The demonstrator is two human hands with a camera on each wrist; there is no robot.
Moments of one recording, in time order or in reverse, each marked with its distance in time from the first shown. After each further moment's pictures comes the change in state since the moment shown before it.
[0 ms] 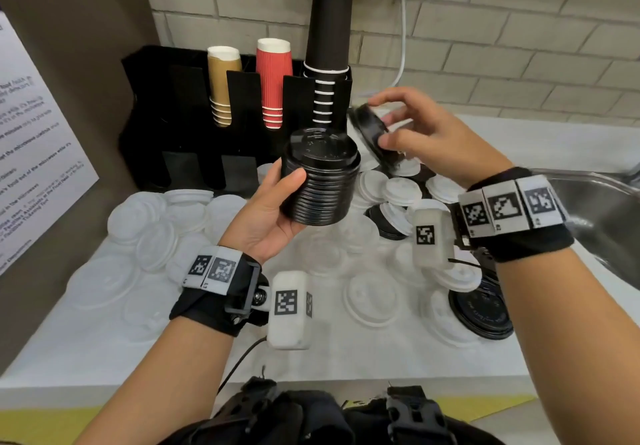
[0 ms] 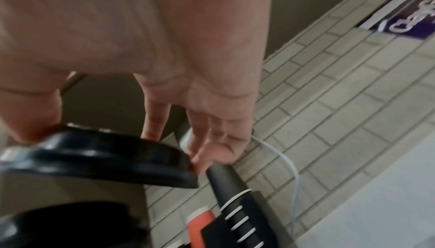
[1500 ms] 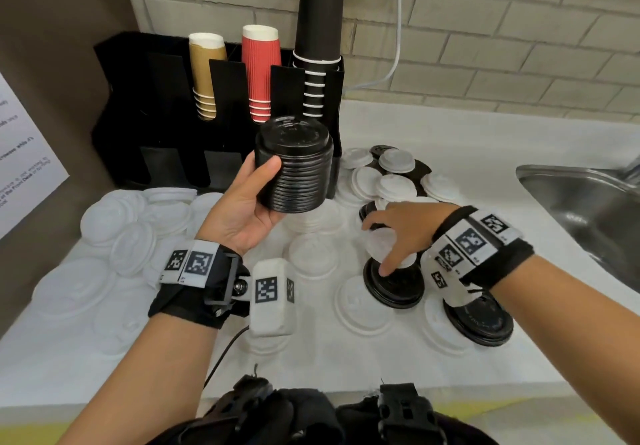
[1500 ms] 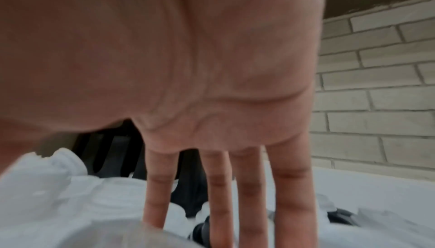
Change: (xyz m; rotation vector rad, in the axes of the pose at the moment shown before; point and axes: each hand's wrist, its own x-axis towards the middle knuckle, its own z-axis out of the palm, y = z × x) left_hand 0.018 0.001 -0.018 -0.019 0.048 0.048; right_hand -0.006 0.077 0.030 -0.914 -0.785 0.411
